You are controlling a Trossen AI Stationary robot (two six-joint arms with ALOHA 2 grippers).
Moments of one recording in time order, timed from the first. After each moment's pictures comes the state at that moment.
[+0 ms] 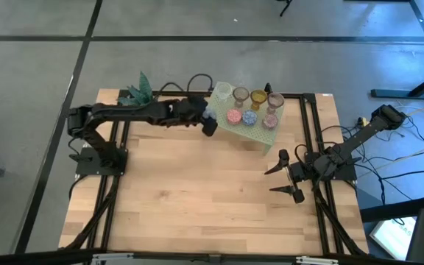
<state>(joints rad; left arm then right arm) 0.27 1.58 1.21 -0.35 -0.26 -0.52 0.65 0.67 0.24 0.24 0.37 0.12</state>
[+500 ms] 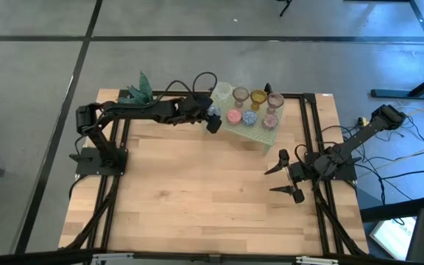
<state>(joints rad) 0.31 1.68 1.21 -0.23 -0.26 -0.41 0.65 0.67 0.24 0.24 0.37 0.13</state>
